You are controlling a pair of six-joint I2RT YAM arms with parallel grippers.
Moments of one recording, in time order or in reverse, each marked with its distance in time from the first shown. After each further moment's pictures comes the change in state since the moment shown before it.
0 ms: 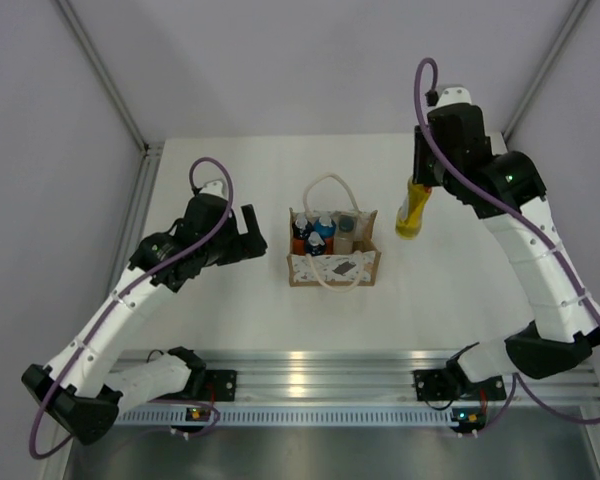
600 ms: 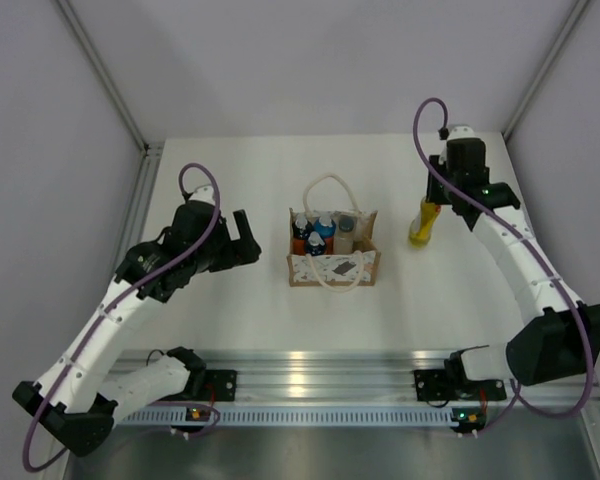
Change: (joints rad) left arm 0.000 -0.073 0.000 -0.053 0.005 0.000; right arm -0.355 -0.103 -0.686 0.517 -0.240 -0.136
